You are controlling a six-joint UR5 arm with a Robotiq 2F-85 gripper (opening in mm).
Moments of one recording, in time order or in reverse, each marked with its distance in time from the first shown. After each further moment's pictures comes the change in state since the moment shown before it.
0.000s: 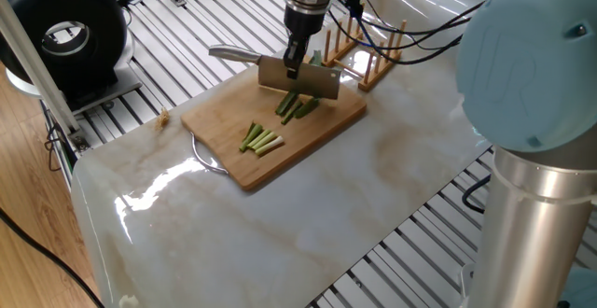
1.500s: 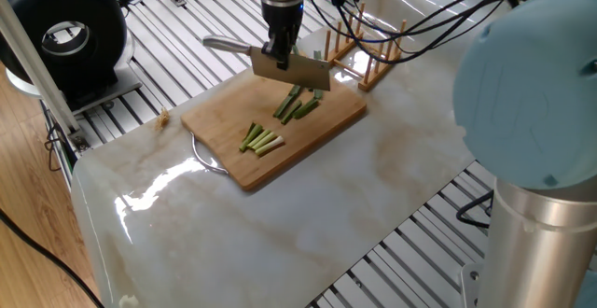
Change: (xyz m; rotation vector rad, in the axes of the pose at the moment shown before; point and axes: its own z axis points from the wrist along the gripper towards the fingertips) arm -0.027 0.012 -0.025 0.162 0.040 0.123
